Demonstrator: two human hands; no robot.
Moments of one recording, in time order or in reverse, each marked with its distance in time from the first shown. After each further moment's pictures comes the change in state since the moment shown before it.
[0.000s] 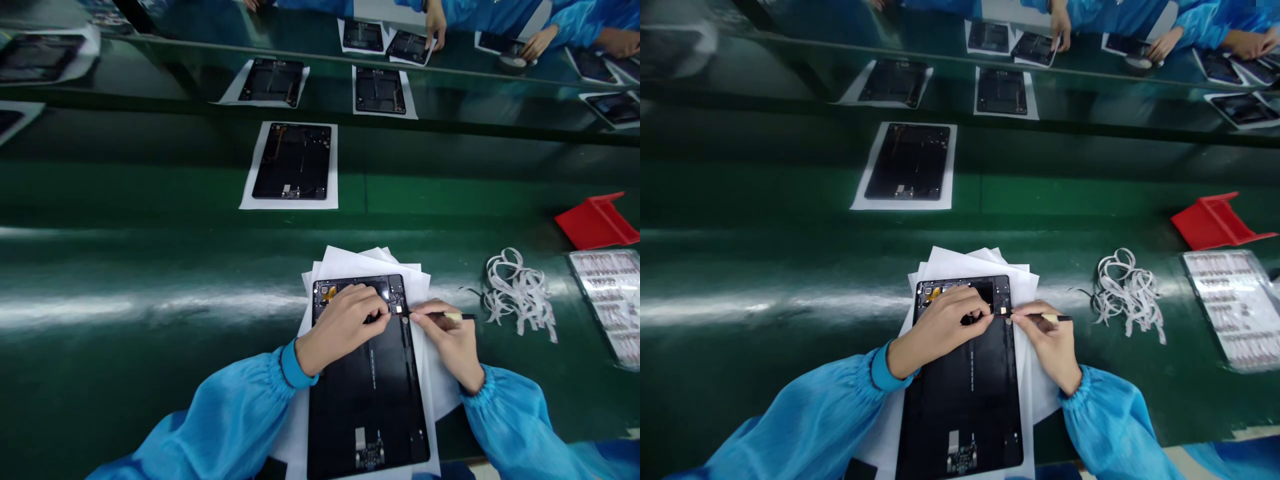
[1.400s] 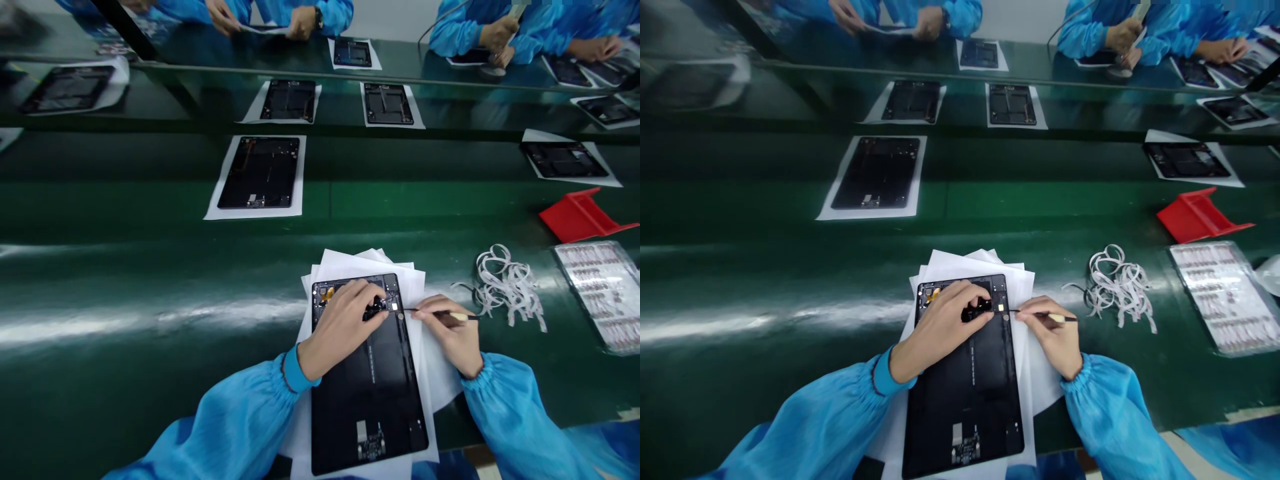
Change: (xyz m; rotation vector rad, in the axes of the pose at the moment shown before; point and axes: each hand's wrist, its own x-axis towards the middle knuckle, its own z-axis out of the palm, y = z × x) left_hand -0.001 0.015 -0.007 0.010 0.033 -0.165; right_hand -0.001 0.006 -0.015 0.028 -0.022 -0.173
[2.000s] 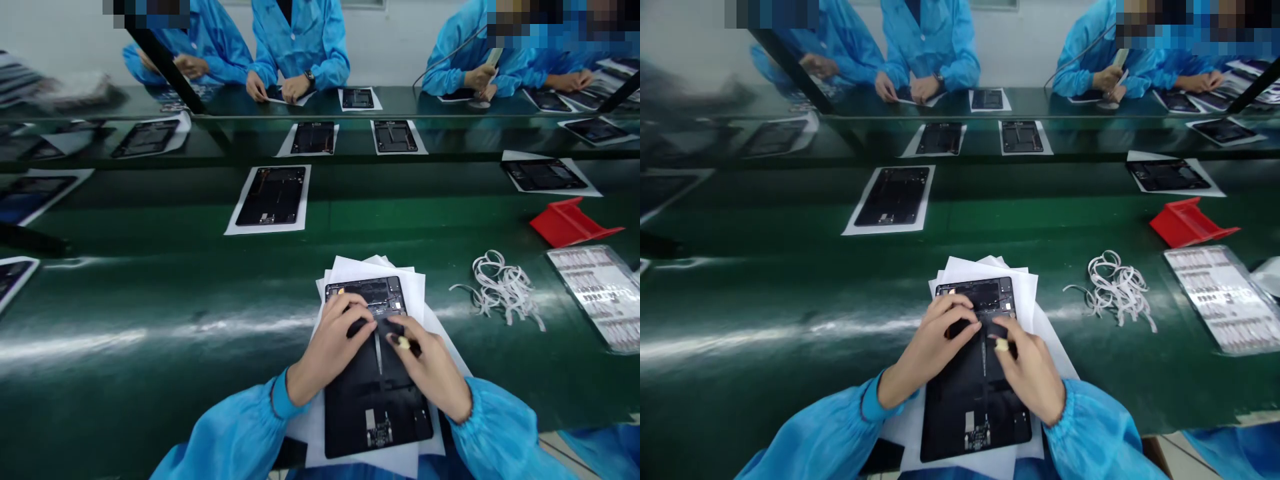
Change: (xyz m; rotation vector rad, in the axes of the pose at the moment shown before) left_hand -0.043 -0.001 -0.011 -0.060 0.179 0.066; right_hand -0.035 -0.041 0.035 -0.364 -0.301 0.141
